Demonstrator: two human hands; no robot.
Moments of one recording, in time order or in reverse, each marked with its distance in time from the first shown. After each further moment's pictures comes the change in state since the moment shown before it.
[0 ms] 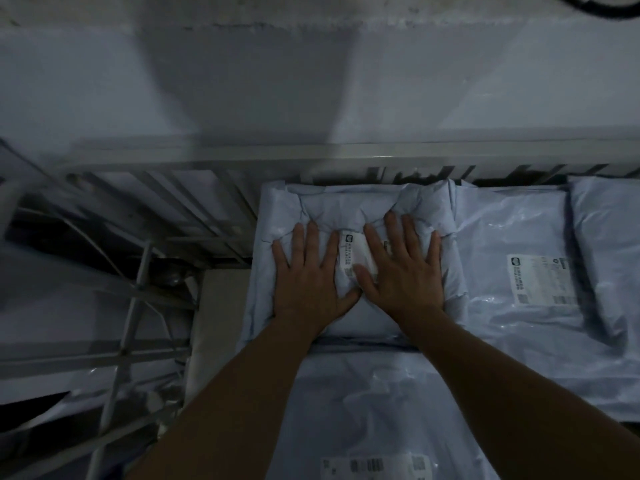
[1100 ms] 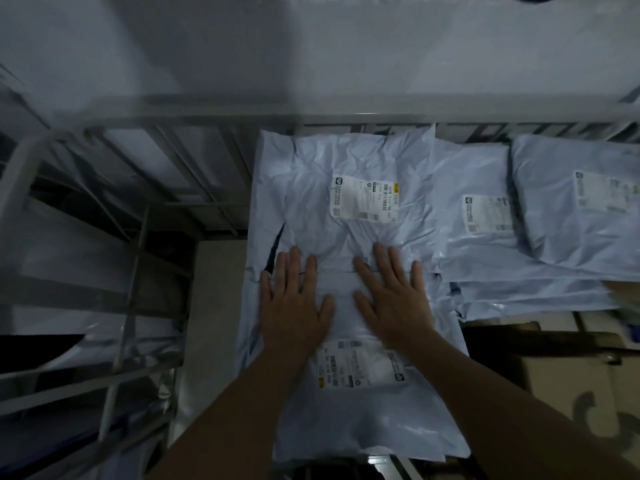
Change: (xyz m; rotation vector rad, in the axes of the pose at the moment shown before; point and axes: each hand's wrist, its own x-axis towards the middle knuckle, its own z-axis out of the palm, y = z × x) left_hand -0.157 0.024 -0.036 -0.123 -0.191 -0.145; right_hand -0.160 -0.021 -0.020 0.063 -0.215 -0.004
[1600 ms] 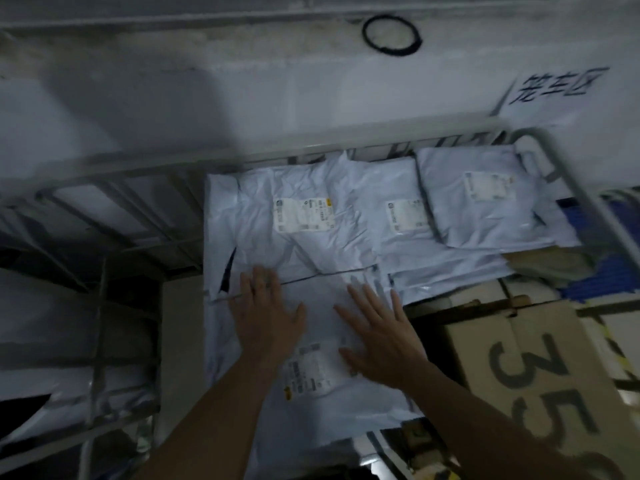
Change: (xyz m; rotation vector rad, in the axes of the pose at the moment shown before) left_hand -0.003 0.040 -0.046 -0.026 -0.202 -0.093; right_hand -0.100 0.023 -0.053 -0.036 -0.034 -0.070
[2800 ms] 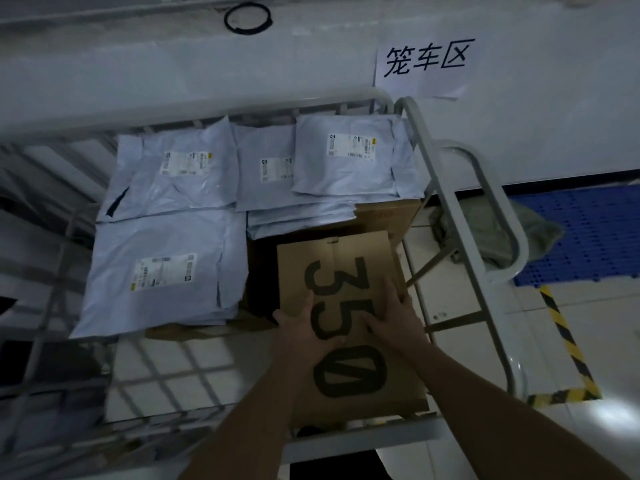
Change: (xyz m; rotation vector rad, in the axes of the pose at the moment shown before) left_hand -0.251 0.348 0.080 -0.396 -0.318 -0.115; right_hand -0.272 0.268 -0.005 0.747 -0.244 0.537
